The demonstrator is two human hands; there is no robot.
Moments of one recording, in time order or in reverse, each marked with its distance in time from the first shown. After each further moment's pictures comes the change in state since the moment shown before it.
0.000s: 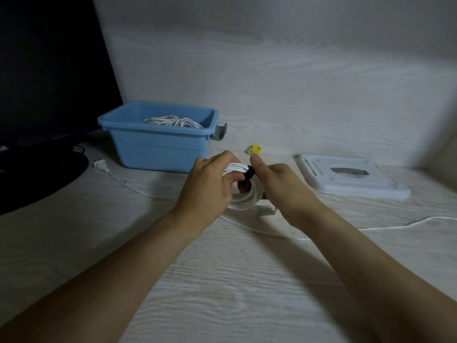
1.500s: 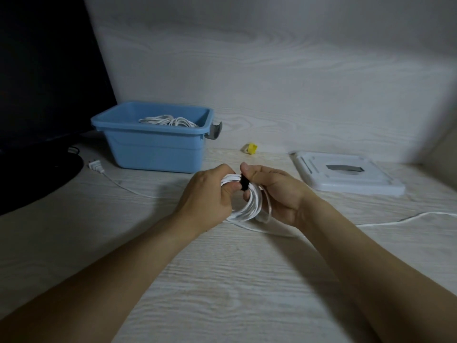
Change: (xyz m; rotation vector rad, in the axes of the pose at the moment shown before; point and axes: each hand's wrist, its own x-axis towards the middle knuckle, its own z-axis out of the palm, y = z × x) left_hand -0.009 -0.002 0.009 -0.096 -0.152 -0.144; right_hand -0.011 -0.005 -0.009 0.769 -0.265 0.271
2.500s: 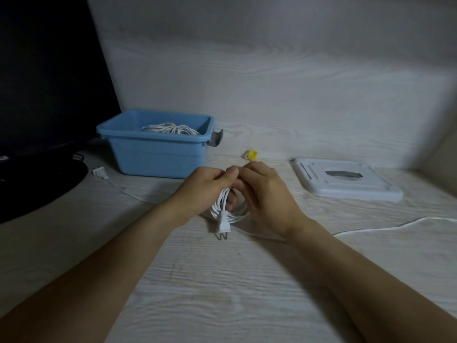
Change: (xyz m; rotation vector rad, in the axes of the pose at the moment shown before) left_hand 0.021 0.009 -0.022 -0.490 -0.246 -0.467; right_hand 0.020 0.022 -0.011 -1.395 0.117 -1.054
